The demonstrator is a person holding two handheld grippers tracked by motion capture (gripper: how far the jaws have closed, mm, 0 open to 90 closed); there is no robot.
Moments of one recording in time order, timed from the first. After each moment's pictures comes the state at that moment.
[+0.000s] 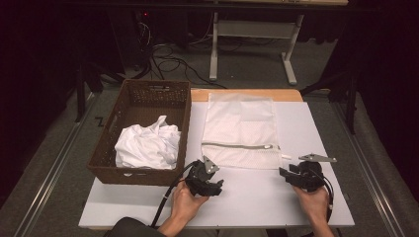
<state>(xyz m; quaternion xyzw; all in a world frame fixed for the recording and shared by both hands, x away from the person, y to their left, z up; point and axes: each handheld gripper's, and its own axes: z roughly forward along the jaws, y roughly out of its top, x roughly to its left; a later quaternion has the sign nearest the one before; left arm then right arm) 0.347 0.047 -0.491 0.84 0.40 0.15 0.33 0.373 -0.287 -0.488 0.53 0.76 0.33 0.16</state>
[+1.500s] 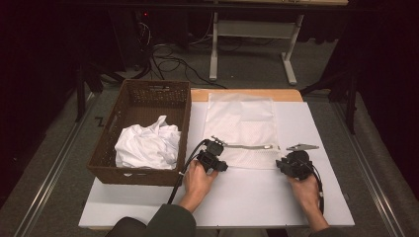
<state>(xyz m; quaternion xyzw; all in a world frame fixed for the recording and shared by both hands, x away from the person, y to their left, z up) 0.426 0.016 -0.498 0.84 0.48 0.13 0.23 0.411 -0.270 -0.497 0.51 0.79 0.27 0.18</state>
